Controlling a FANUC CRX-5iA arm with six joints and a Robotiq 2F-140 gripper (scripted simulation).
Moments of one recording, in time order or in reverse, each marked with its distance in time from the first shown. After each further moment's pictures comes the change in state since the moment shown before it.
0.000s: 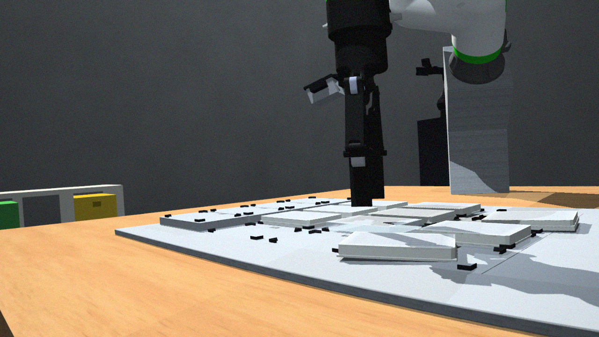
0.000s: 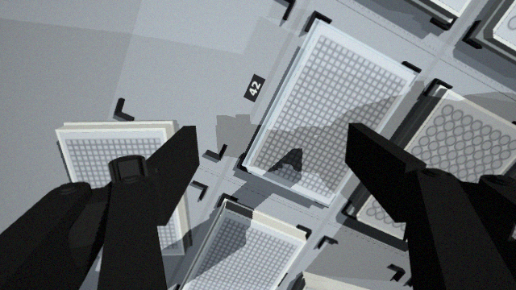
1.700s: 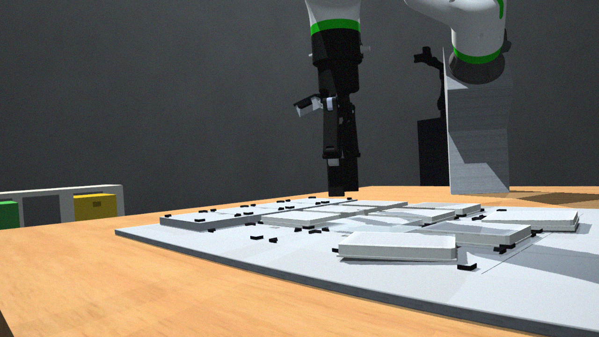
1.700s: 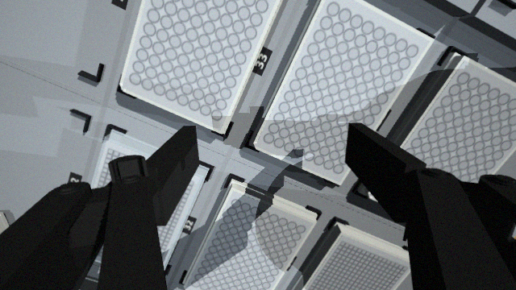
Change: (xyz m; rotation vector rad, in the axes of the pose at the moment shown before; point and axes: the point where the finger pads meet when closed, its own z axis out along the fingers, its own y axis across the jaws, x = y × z) arm 0.077 0.163 0.000 -0.002 0.001 0.018
